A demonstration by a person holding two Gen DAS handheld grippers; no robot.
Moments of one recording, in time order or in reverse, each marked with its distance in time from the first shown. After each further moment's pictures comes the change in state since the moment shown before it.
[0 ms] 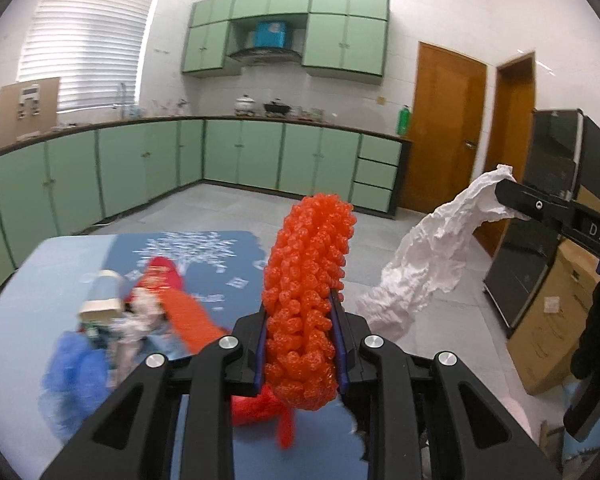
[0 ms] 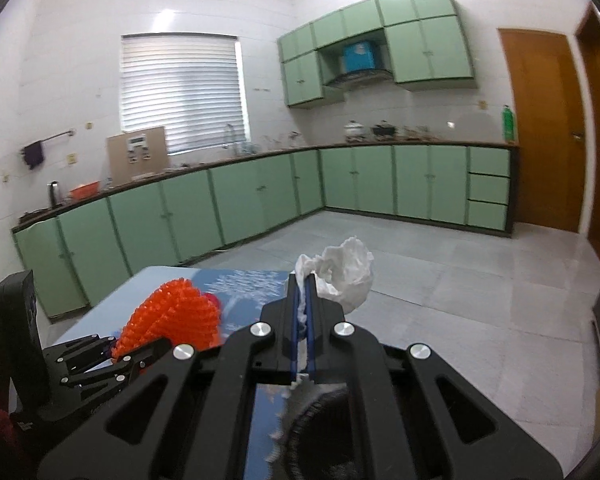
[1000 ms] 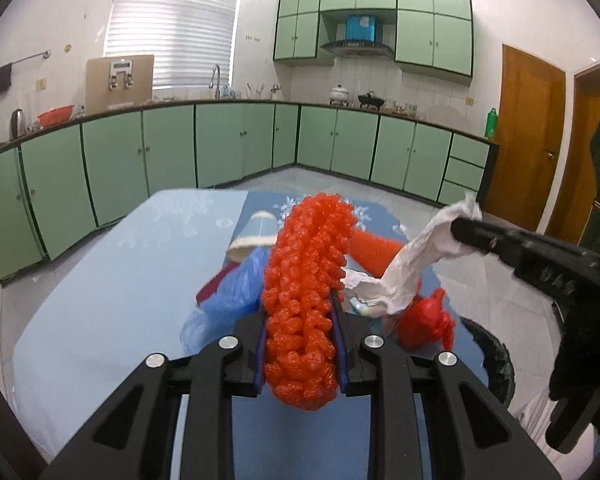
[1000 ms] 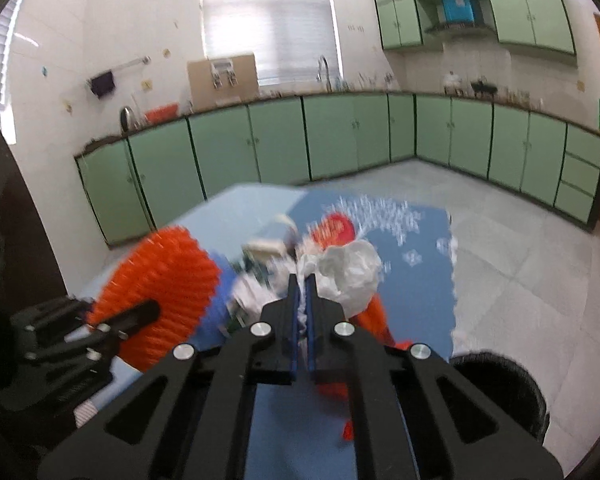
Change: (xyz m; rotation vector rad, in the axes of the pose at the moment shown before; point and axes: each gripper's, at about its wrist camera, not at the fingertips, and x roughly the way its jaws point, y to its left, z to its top) left arm -0.083 0.113 -0.064 -0.121 0.011 0.320; right arm 0.072 0.177 -0.037 -0.135 0.172 0.352
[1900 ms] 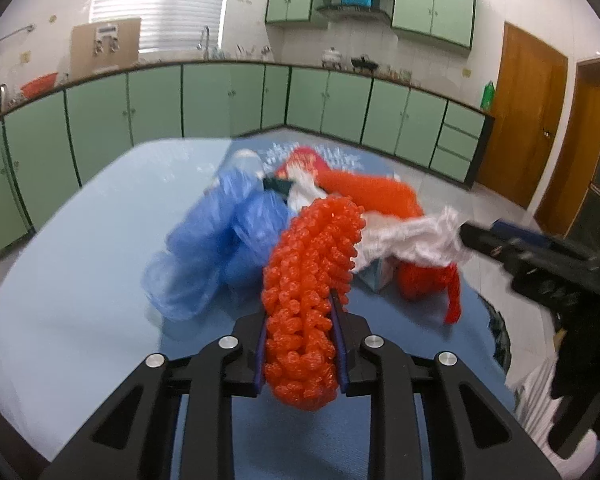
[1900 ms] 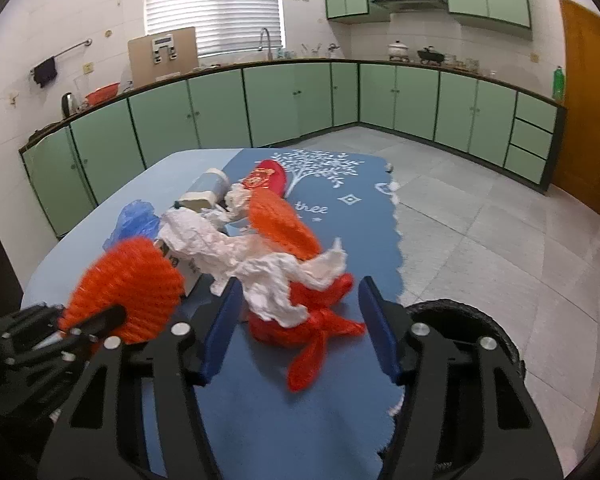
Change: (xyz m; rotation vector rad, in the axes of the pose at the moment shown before) left arm 0.033 0.002 -0.029 -0.010 0.136 -0.043; right arm 0.031 -0.025 -0.054 0.070 0.153 -0.209
